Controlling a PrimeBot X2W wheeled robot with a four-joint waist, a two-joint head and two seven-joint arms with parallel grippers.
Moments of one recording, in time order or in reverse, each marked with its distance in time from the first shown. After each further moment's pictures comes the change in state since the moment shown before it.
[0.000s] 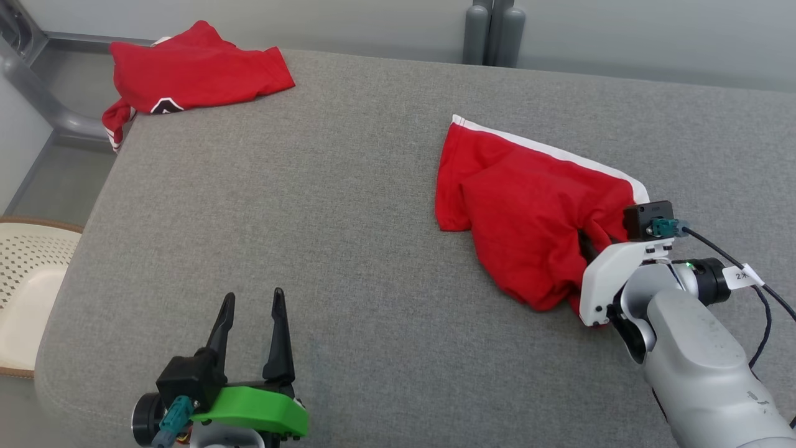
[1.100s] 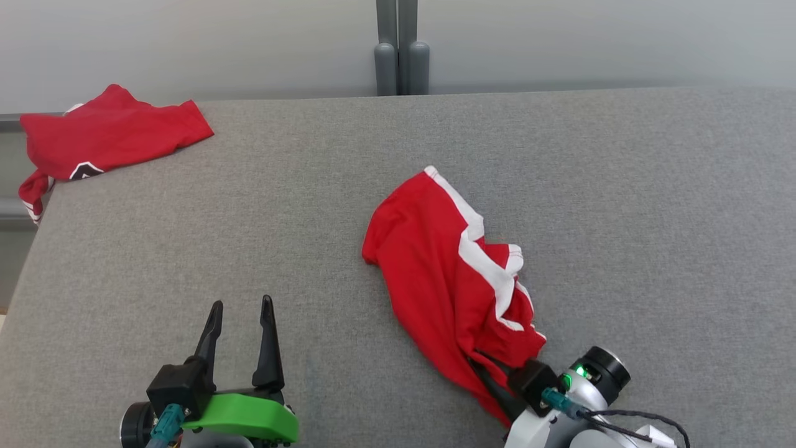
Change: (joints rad) left arm 0.022 -0.001 0.036 -0.004 0.026 -0.005 0.000; right arm 0.330 -0.020 0.449 -0.321 -0.156 0.000 -0.258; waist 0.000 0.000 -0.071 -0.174
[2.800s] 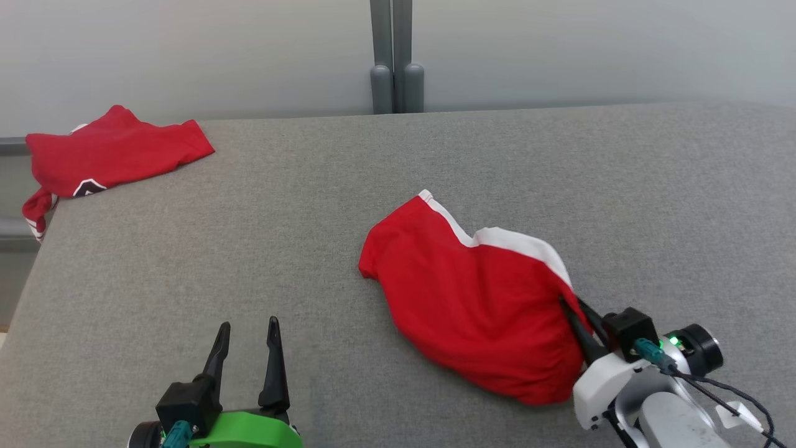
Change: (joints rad) left arm 0.042 0.000 -0.013 0.013 -0.002 0.001 0.000; right arm 0.037 0.006 -0.353 -0.022 -0.042 0.000 0.004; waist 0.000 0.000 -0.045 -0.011
